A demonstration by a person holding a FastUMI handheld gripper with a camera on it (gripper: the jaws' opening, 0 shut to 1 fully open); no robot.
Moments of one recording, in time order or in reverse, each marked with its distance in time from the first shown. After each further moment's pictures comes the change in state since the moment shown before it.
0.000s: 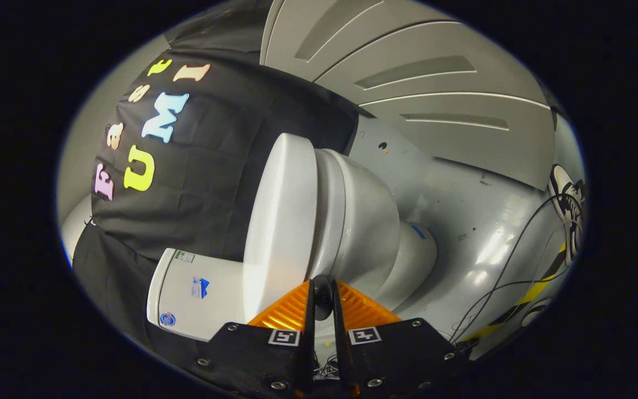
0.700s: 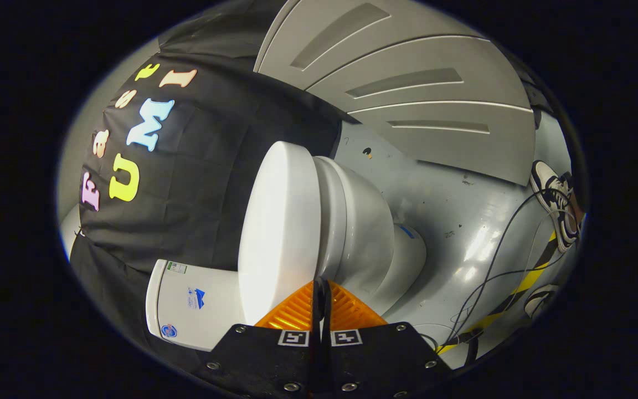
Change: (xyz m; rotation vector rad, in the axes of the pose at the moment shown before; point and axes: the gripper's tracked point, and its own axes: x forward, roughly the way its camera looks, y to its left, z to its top) arm -0.014 0.018 0.007 0.003 -0.044 -0.113
